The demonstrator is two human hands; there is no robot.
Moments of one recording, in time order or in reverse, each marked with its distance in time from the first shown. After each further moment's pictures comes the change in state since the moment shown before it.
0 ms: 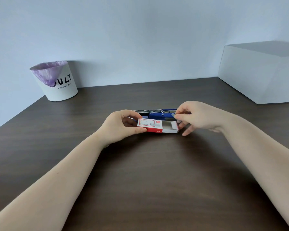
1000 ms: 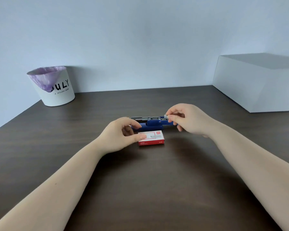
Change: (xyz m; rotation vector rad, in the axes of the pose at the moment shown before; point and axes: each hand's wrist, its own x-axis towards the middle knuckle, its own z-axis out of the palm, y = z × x) left_hand 0.000 -0.002 0.000 0.159 -0.004 0.096; right_hand 0.012 -0.003 0.002 -0.196 0.195 -0.201
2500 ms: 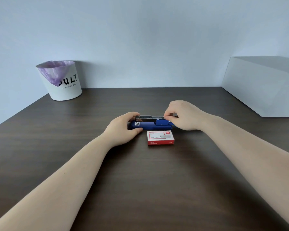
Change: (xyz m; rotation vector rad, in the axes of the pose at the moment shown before) left_hand 0.019 -0.027 -0.003 0.219 0.073 -0.089; right_hand 0.042 -0.010 0.019 -0.559 -0.122 -0.276
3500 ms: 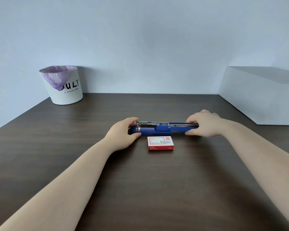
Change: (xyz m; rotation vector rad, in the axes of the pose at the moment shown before) left_hand 0.000 -0.002 -0.001 0.007 -0.010 -0.019; right_hand -0.029 0.040 -0.019 -0.136 -0.285 0.338
